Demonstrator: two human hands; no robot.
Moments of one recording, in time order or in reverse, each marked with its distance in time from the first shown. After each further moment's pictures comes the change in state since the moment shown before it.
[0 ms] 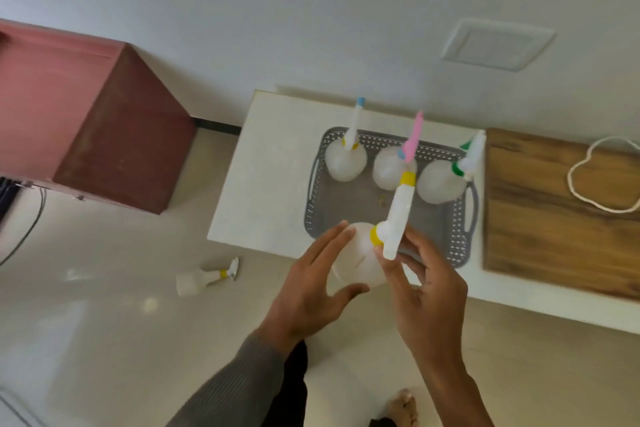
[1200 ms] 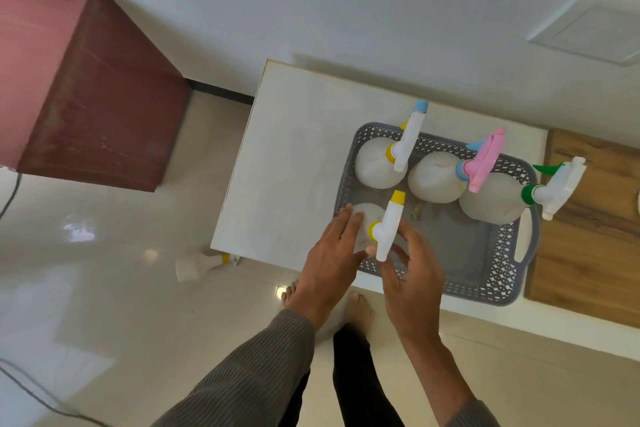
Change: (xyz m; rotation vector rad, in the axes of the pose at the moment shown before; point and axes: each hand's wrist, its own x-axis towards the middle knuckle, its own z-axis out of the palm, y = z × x) left_hand 0.080 -0.096 0.032 0.176 -0.058 -0.214; right_hand 0.067 0.058 0.099 -0.238 -0.088 0.078
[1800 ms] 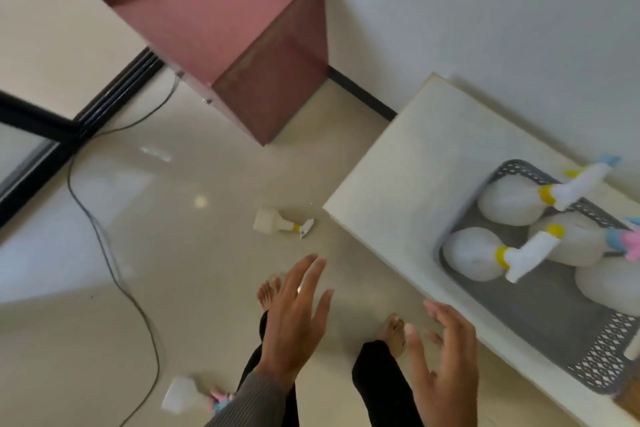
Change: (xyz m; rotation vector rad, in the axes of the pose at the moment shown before) left_hand -0.208 -0.078 -0.060 -0.045 0.446 -0.441; right_hand -0.121 -0.024 0.023 -0.116 -0.312 -0.220
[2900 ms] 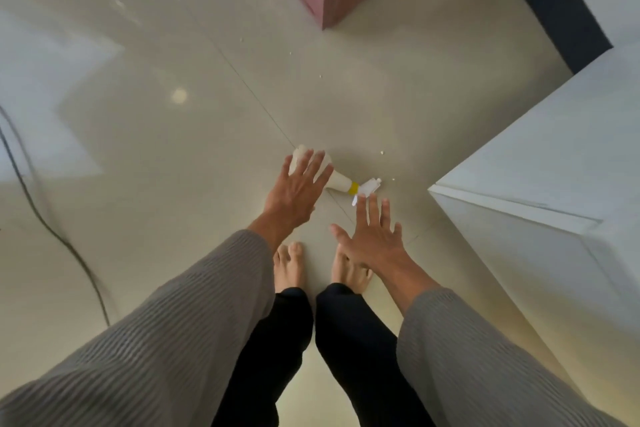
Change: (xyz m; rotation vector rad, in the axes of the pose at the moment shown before) left_hand 0.186 -0.409 0.181 0.740 -0.587 0.082; right_hand 0.131 0.141 0.467 -0.932 -1.119 0.180
